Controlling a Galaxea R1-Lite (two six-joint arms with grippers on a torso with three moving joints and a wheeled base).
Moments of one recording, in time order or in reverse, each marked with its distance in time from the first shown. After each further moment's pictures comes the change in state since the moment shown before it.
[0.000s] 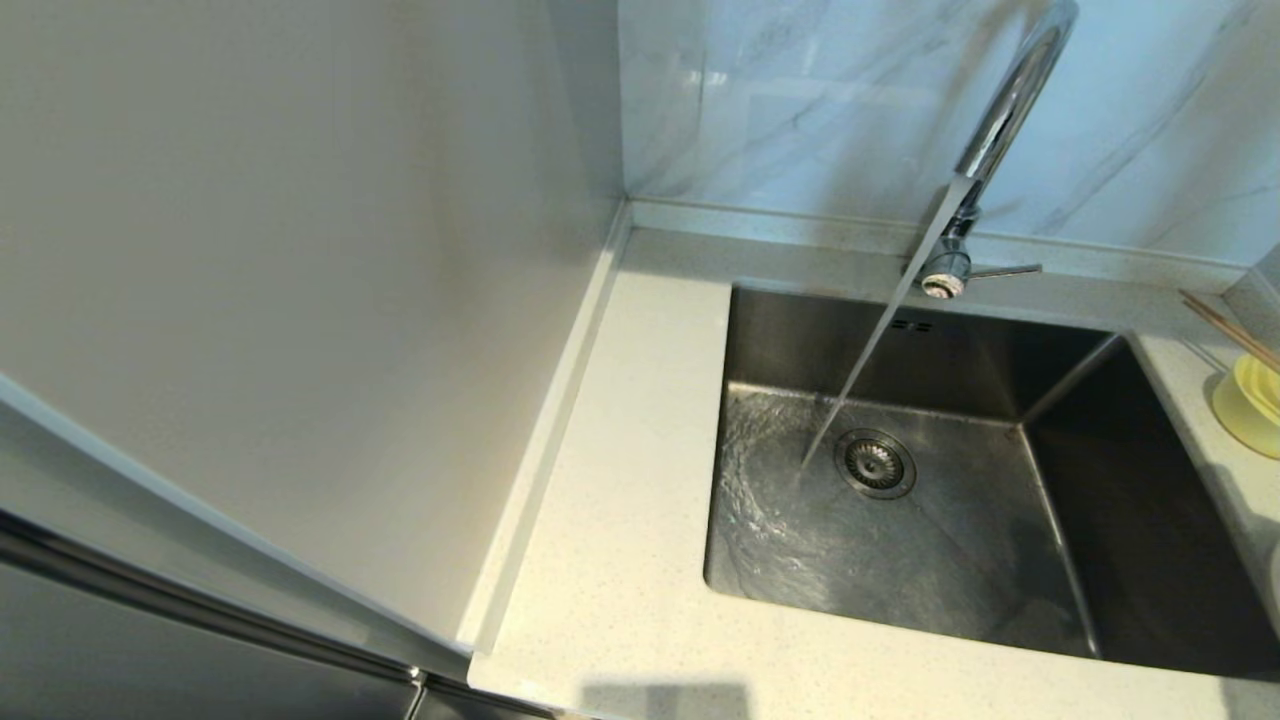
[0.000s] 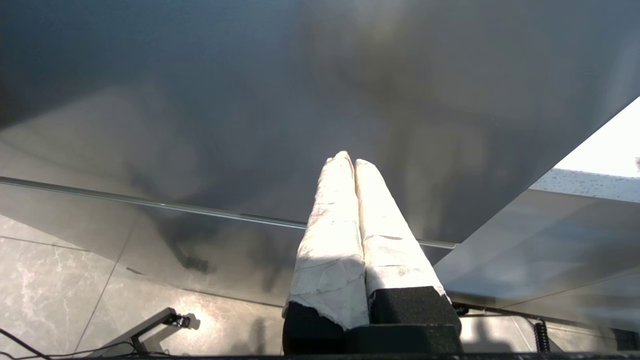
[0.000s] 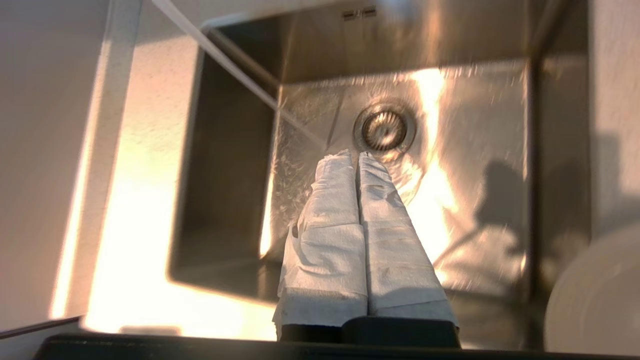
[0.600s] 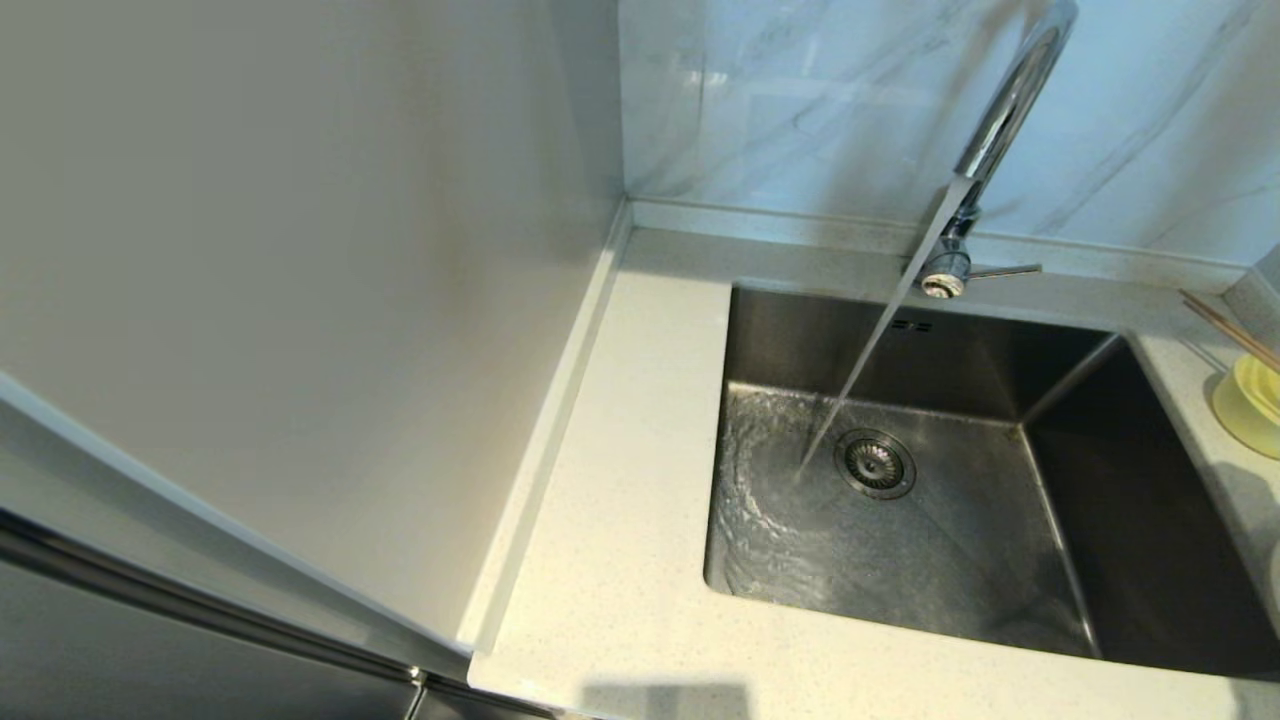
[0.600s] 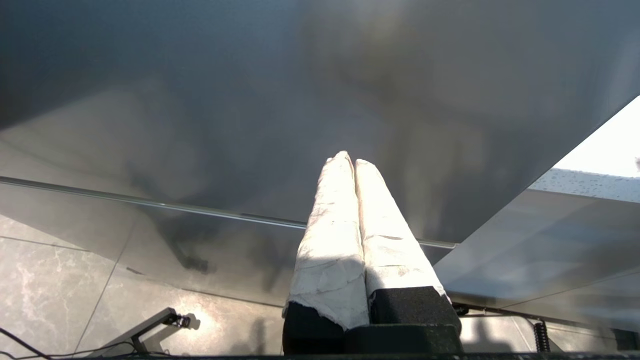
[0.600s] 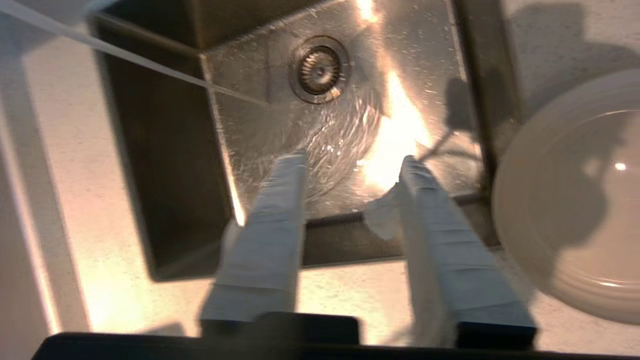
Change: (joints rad) left arm 0.000 0.000 0.000 0.000 0.000 0.000; right arm -0.045 0.098 -0.185 0.361 -0.179 -0.027
